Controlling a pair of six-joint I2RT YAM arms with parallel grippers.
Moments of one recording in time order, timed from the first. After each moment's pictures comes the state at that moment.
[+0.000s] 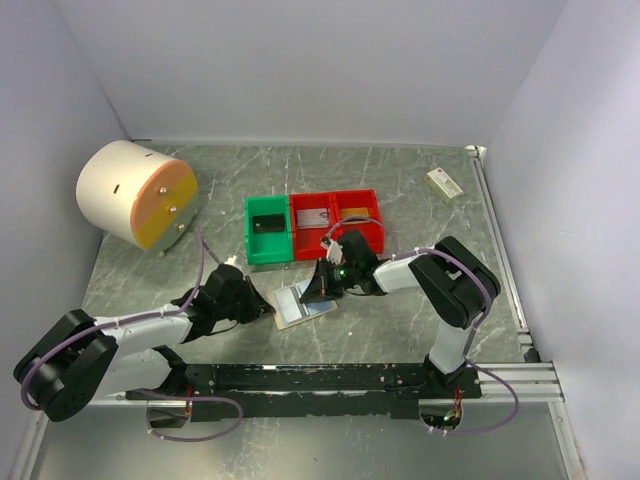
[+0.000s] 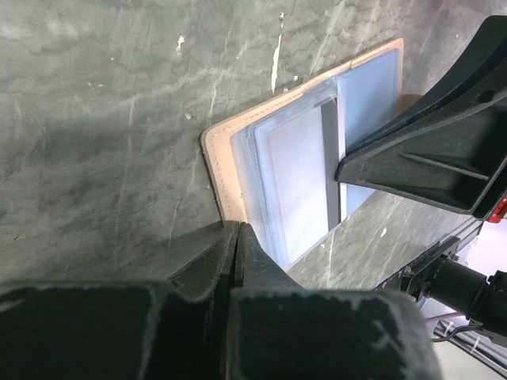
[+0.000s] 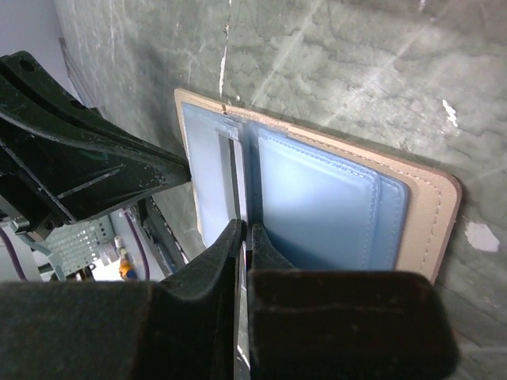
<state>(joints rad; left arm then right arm) -0.69 1.17 0.25 0.18 0.10 -1.02 0.64 1.80 0.68 0.34 -0.67 0.77</state>
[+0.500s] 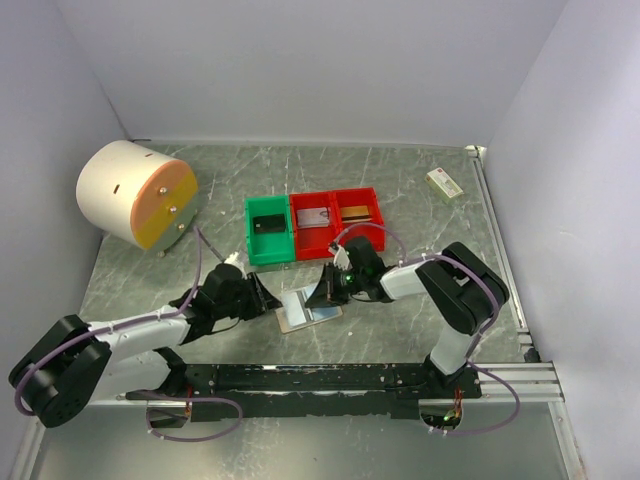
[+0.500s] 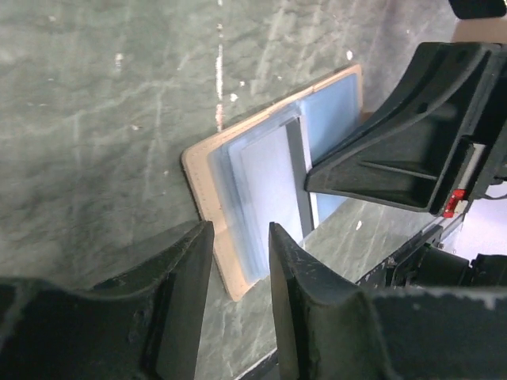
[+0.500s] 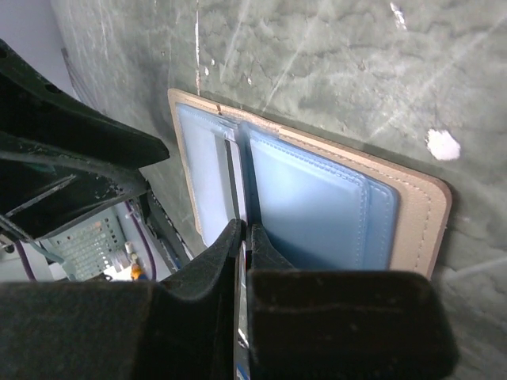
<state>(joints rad) -0.70 1.13 0.25 0.21 0.11 -0.99 0.63 1.75 0.59 0.36 -0.66 0.81</state>
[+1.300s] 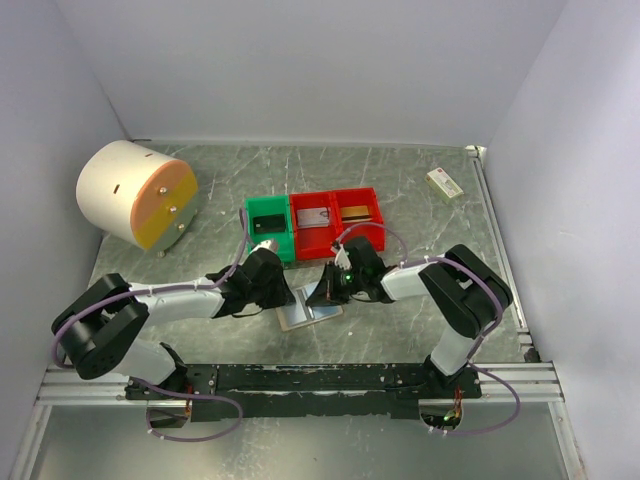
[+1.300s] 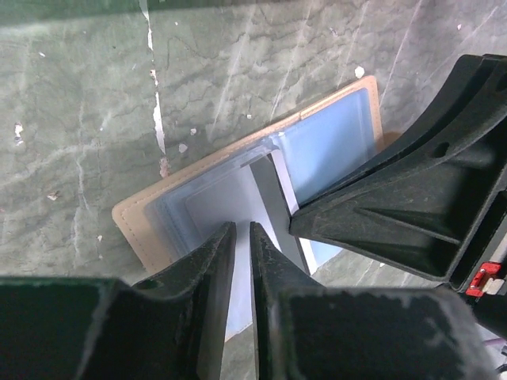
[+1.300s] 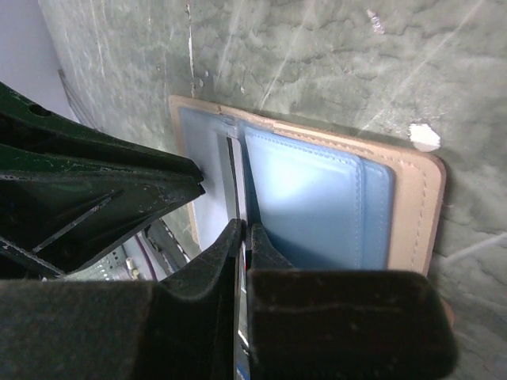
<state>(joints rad) -0.84 1.43 0.57 0.02 -0.03 -0.93 0.64 1.71 0.58 0.34 -0.59 0.85</state>
